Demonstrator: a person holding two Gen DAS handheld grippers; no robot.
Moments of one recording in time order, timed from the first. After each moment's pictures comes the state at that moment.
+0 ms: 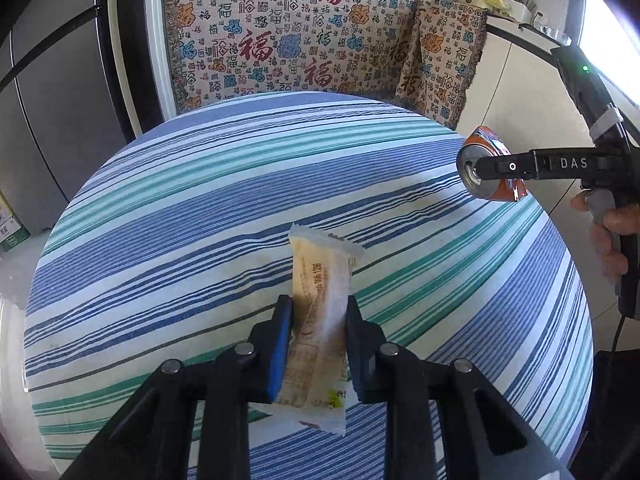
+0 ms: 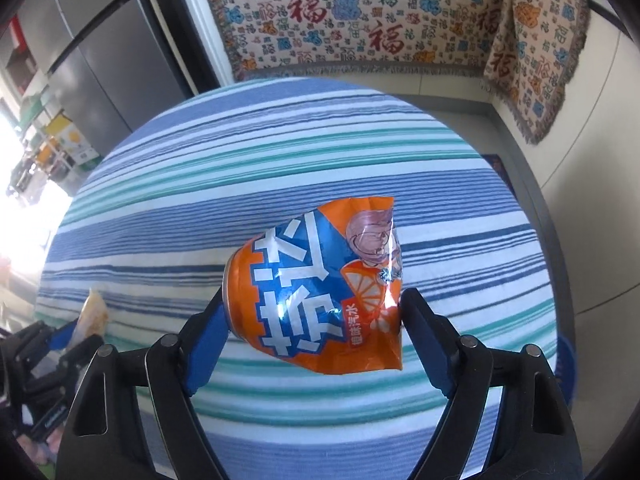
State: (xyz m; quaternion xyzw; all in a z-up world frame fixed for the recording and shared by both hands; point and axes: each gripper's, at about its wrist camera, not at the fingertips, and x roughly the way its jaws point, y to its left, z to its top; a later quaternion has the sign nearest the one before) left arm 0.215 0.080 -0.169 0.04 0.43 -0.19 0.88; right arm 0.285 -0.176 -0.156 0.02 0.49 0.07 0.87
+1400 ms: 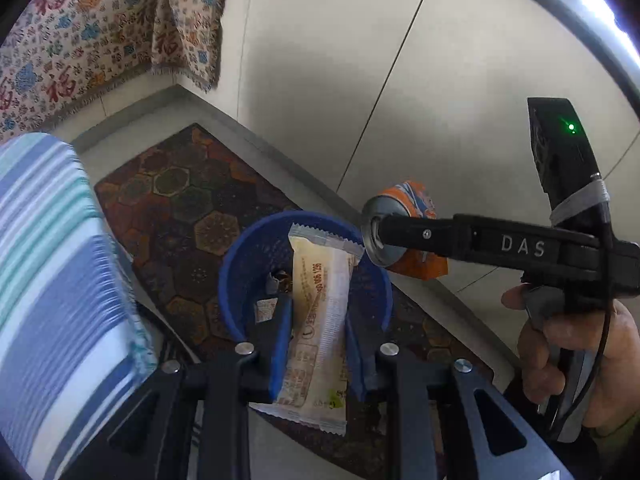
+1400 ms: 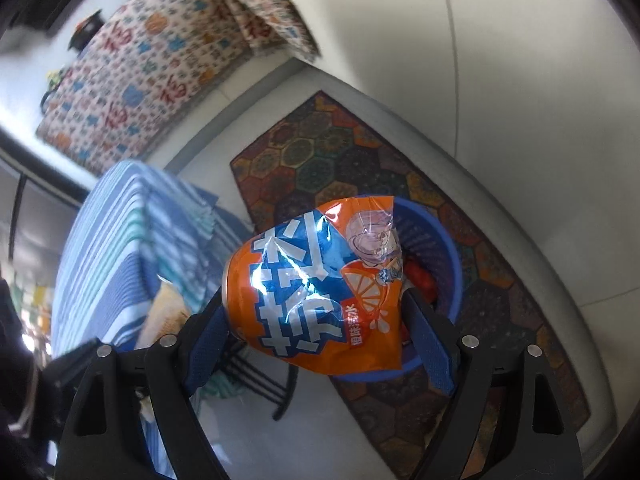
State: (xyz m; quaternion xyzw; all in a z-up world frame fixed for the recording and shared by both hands) left arm 0.146 -0.386 -0.220 0.12 0.48 -0.42 0.76; right arm 0.111 -0.547 -0.234 0.30 0.46 -0.10 0.83
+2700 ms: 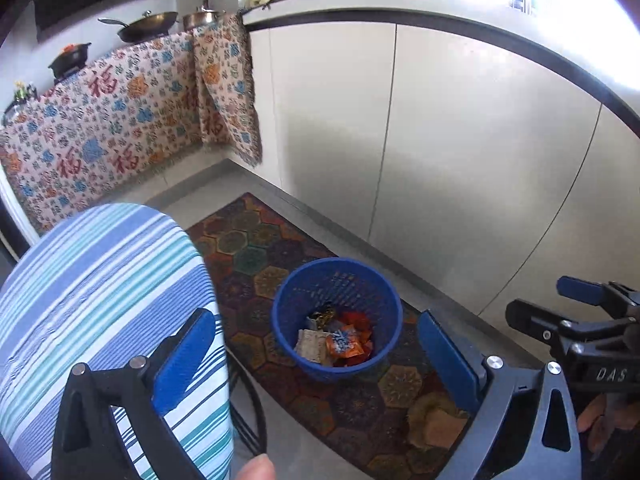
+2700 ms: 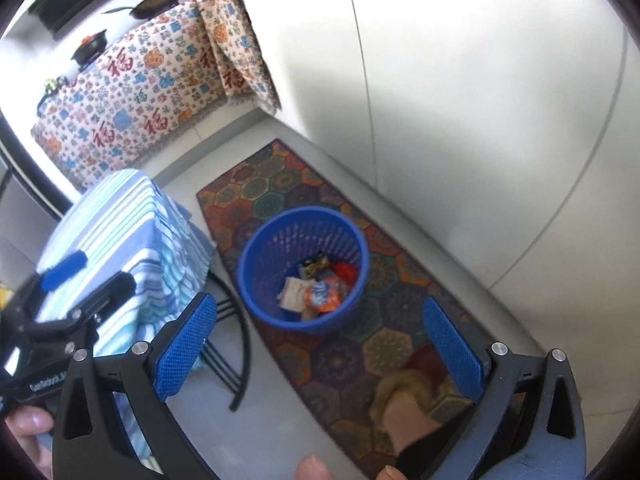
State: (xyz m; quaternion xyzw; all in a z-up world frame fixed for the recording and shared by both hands) left arm 0.038 -0.321 -0.111 0.15 0.35 -0.36 0.86; right arm -0.062 -0.493 -0.144 0.19 0.39 -0.20 0.88
